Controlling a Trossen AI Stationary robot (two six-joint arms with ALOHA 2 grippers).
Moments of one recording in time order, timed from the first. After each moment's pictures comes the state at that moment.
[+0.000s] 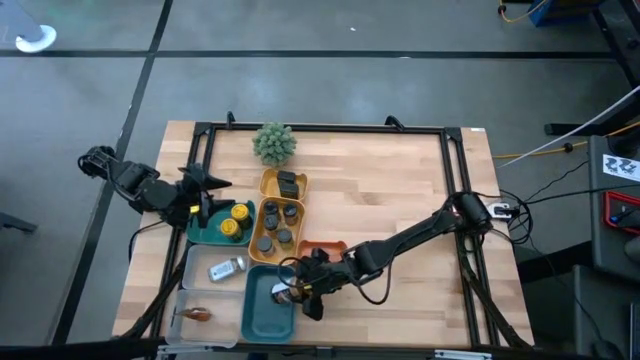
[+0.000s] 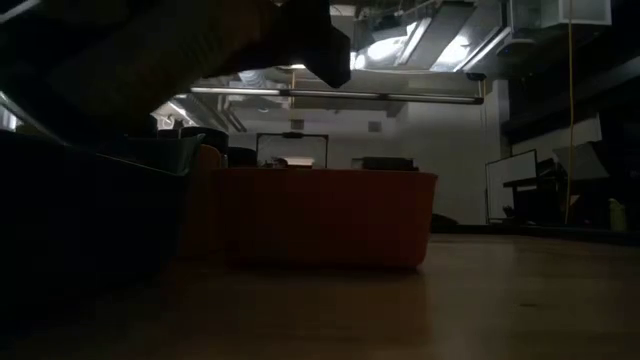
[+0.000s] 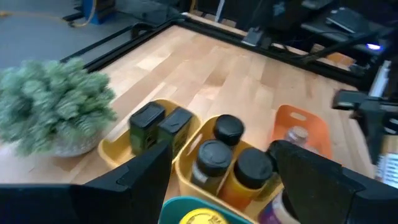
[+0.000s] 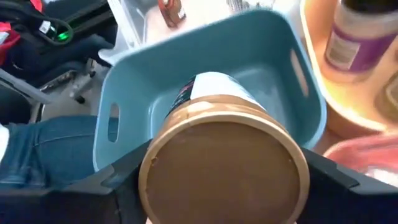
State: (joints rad) left arm -0.49 0.30 0.58 -0.77 -0.72 -0.56; right arm 0.43 2.08 1.64 -0.23 0.10 0.63
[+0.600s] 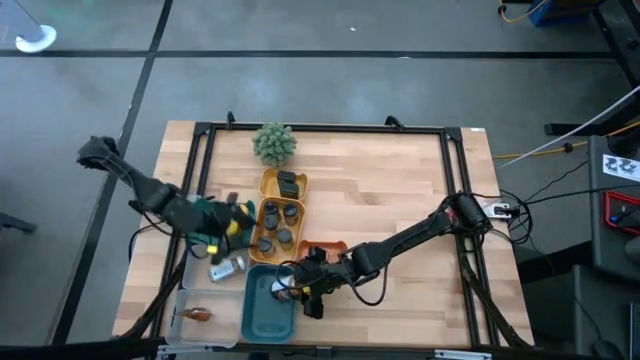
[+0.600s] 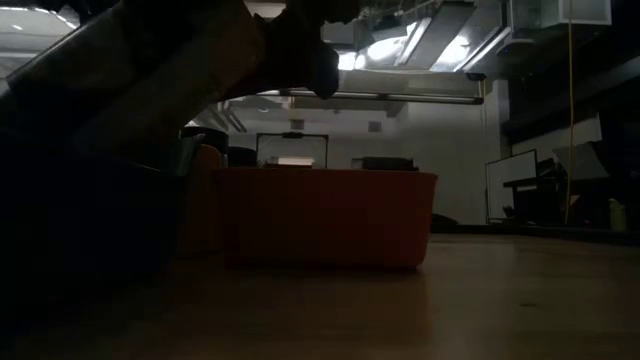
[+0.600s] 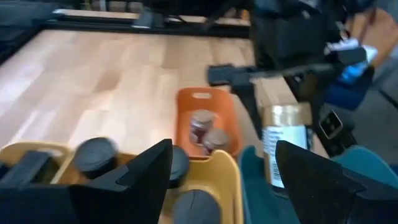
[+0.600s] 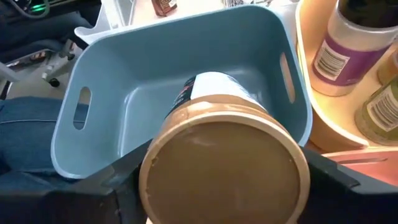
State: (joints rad) left arm -0.57 0.73 0.58 -0.28 -0.44 -0.30; right arm 0.43 2.11 1.64 -0.23 0.15 0.49
